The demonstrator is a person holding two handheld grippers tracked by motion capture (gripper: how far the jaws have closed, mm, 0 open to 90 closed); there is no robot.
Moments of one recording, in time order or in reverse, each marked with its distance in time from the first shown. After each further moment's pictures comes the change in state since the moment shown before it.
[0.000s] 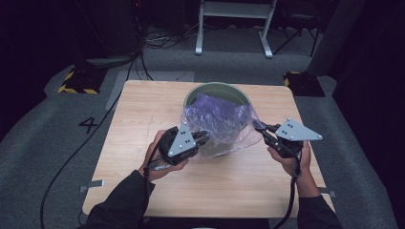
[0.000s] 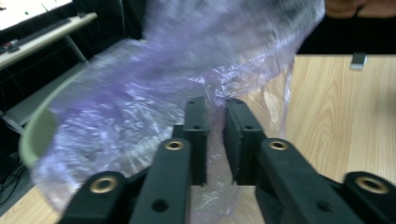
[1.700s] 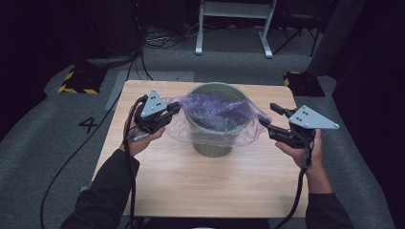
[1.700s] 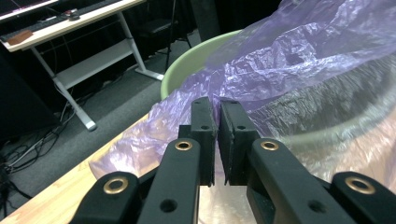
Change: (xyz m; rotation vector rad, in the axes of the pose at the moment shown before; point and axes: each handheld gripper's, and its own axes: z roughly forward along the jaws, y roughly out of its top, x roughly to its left) left arm 0.088 -0.008 -0.013 0.055 0.158 -0.135; right arm -0.025 0.023 -0.012 -0.028 -0.062 0.065
